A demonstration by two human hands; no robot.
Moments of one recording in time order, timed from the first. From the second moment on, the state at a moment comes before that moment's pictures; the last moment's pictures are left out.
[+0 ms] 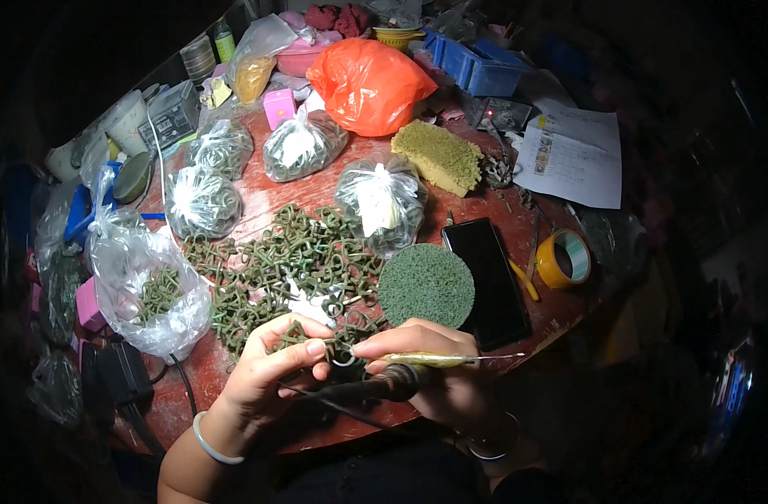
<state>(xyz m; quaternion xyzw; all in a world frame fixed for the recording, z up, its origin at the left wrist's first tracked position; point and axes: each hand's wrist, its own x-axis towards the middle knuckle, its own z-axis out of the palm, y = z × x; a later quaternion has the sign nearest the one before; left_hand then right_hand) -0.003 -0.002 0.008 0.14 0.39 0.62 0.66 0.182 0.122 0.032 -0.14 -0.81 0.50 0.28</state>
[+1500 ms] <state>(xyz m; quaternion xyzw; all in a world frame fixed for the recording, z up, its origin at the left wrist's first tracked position) 0.007 0.000 0.002 0.29 0.48 0.62 0.54 0.164 0.101 0.005 -0.21 -0.77 0.46 0.38</state>
